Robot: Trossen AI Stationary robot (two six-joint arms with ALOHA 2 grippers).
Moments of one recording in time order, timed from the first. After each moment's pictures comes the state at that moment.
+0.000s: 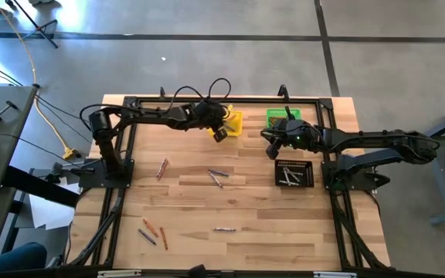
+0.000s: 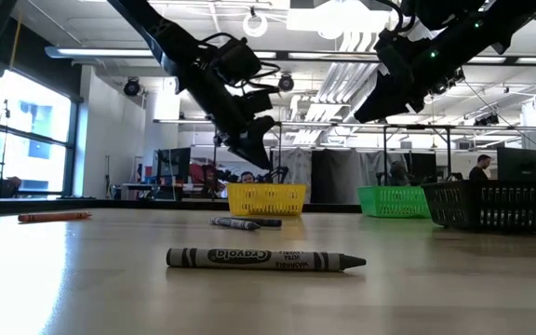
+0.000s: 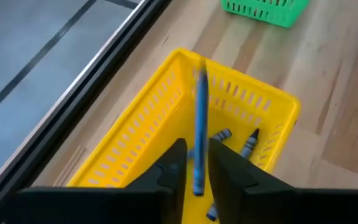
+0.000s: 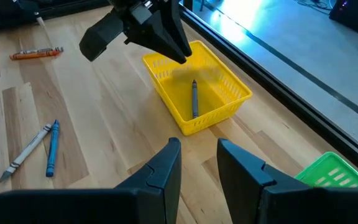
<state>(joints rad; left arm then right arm) 0.41 1.82 1.14 -0.07 -0.16 0.04 -0.21 1.06 0.61 -0.09 0.29 0.16</state>
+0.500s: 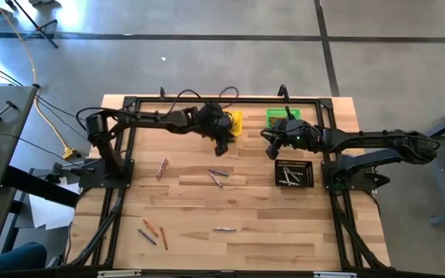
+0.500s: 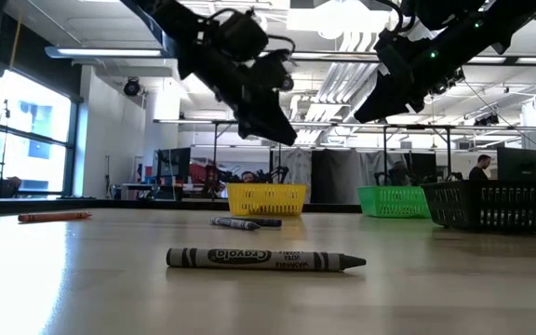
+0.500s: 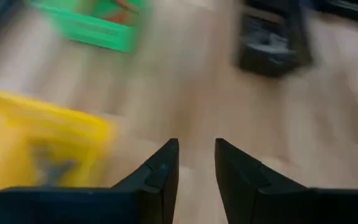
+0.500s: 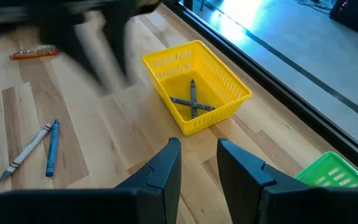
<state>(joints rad) 0.30 1.78 1.19 -0.13 0.24 0.01 -0.21 1.06 0.61 -0.09 0.29 0.16</state>
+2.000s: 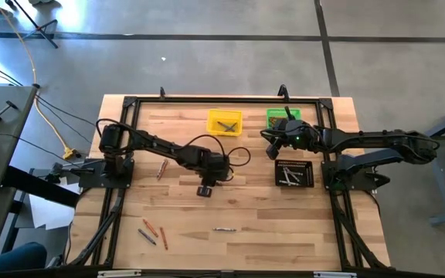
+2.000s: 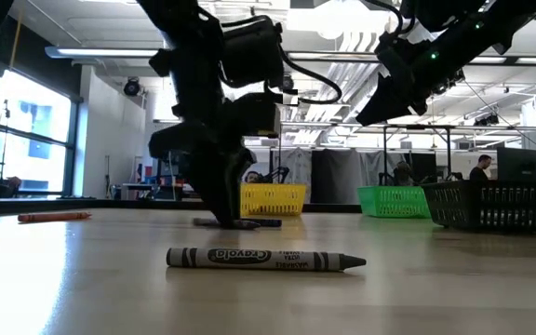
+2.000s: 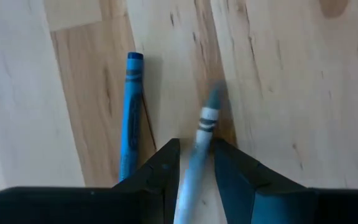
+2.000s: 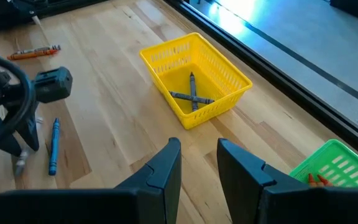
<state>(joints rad) -0.03 1.94 1.19 -0.48 0.03 0.19 -0.21 1.07 0.61 -0.11 0.29 0.20</state>
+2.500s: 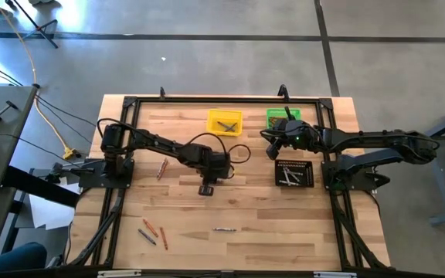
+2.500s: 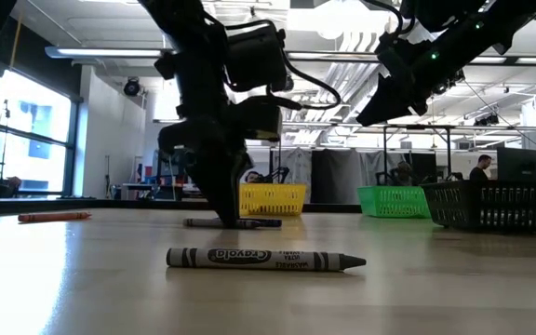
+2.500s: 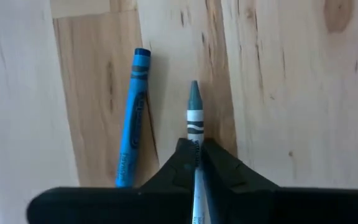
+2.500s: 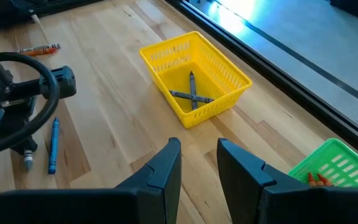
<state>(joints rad) -0.02 1.98 1.19 -0.52 0.10 0.11 -0.21 1.07 0.61 -0.11 0.29 0.20</state>
